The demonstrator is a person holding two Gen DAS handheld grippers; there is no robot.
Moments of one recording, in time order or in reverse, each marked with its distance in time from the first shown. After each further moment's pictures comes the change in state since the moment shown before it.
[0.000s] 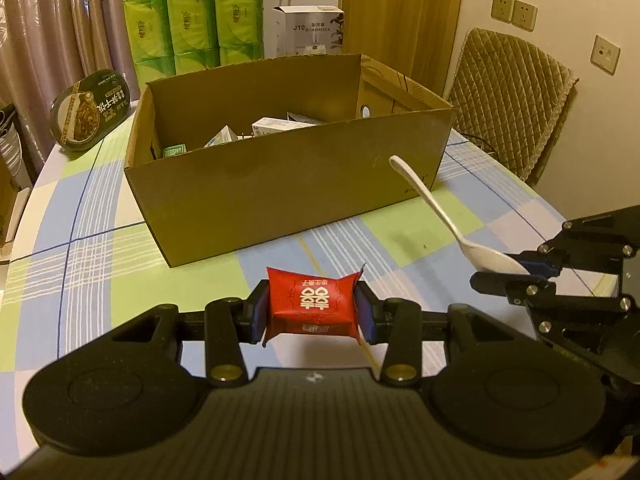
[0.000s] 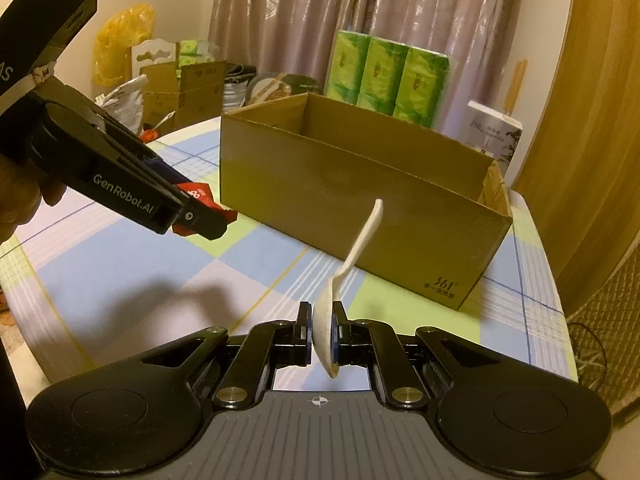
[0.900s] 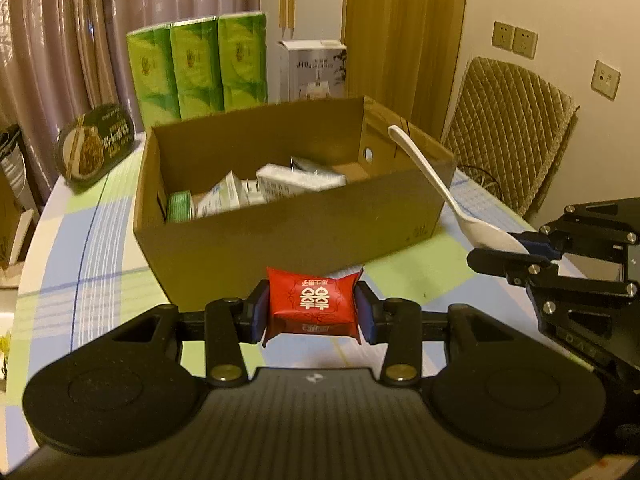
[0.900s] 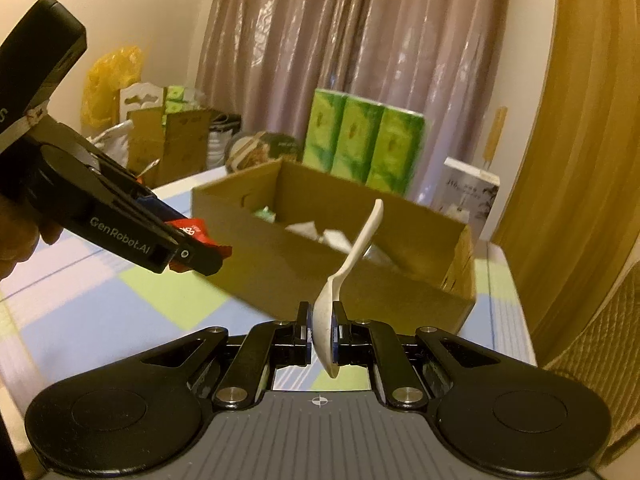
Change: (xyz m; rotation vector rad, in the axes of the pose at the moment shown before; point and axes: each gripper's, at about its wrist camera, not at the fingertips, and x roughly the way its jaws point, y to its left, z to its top) left arm -0.010 0.003 0.037 0.004 -0.088 0.007; right arm -0.012 -0.025 0.042 -0.004 -0.154 -0.049
